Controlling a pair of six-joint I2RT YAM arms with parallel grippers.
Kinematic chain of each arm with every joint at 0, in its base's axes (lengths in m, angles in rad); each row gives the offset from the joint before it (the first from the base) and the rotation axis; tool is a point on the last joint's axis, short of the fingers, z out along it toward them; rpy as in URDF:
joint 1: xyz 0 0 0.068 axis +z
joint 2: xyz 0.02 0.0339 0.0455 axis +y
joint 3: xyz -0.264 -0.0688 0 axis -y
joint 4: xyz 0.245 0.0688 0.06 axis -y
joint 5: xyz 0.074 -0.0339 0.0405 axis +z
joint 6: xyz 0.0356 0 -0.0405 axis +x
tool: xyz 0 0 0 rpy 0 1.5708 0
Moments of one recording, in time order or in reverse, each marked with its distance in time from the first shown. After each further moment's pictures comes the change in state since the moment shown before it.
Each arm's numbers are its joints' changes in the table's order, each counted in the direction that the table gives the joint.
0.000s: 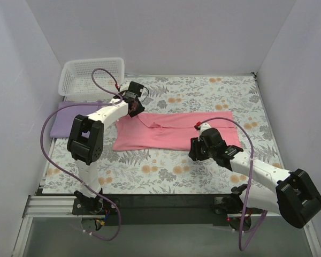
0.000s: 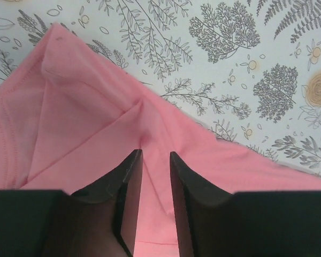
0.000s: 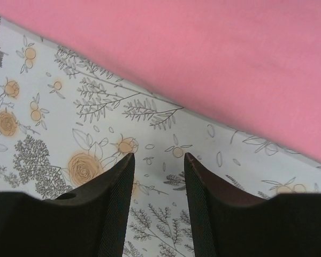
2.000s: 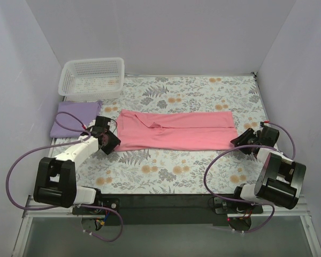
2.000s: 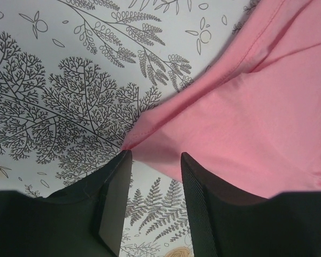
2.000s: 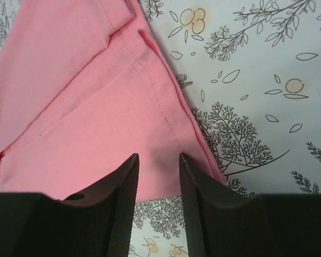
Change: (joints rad) left arm 0.235 -0.607 -0.778 0.032 -0.189 -0.144; right arm -1.040 0.201 -0.023 0.154 0.375 0.077
